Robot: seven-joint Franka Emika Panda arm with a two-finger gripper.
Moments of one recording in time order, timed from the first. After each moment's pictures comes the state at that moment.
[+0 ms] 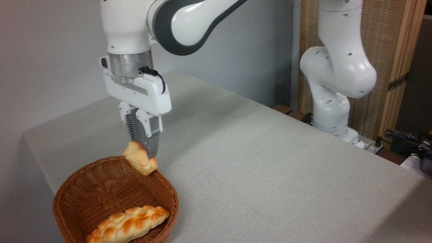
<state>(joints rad) -0.21 0.03 -0.02 -1.88 0.05 2.04 0.42</state>
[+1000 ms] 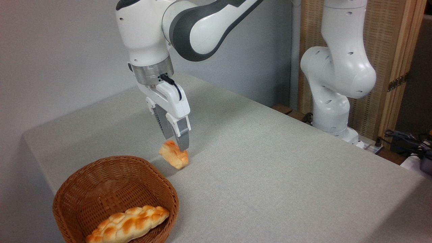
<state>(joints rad) -0.23 -0.04 -0.02 -2.00 -0.06 1.91 0.59</state>
